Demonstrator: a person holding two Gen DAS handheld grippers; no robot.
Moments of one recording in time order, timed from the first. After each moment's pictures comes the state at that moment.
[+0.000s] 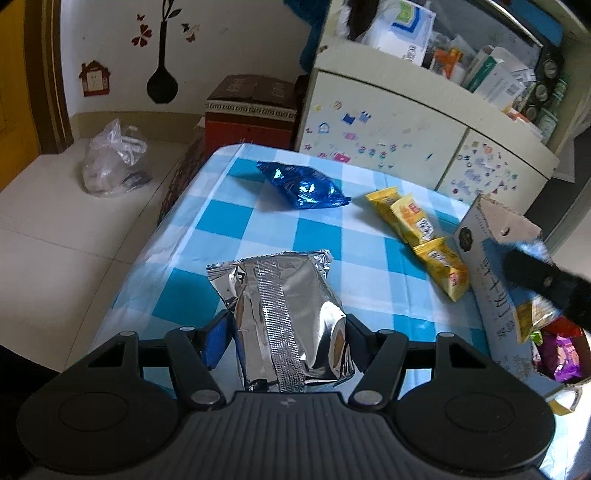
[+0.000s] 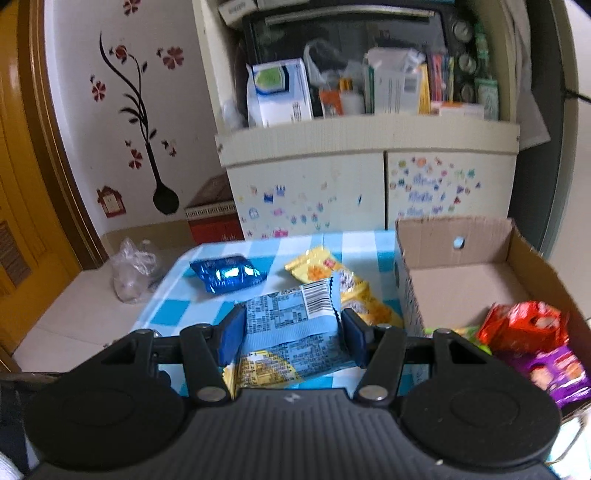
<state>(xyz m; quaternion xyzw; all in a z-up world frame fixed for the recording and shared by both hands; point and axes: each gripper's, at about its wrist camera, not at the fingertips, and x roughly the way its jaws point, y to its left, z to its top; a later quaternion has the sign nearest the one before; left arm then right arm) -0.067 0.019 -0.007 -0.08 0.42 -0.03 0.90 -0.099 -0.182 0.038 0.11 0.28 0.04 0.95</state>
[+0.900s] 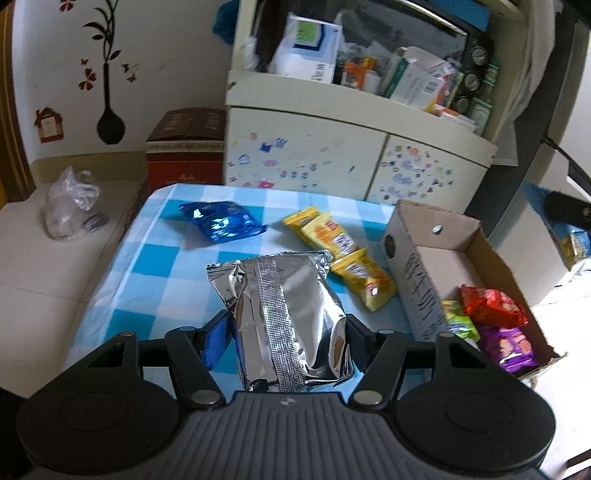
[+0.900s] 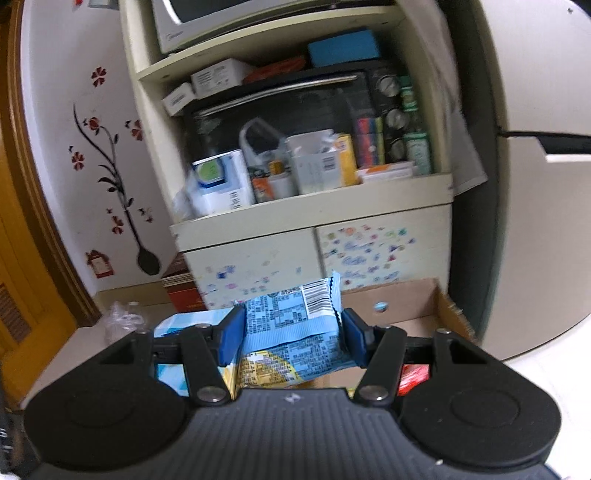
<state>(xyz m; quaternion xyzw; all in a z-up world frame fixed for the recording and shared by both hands) -0.079 -0.044 0.036 -0.04 0.38 -0.10 0.92 -0.125 -0.298 0.099 0.15 0.23 -0.01 0.96</state>
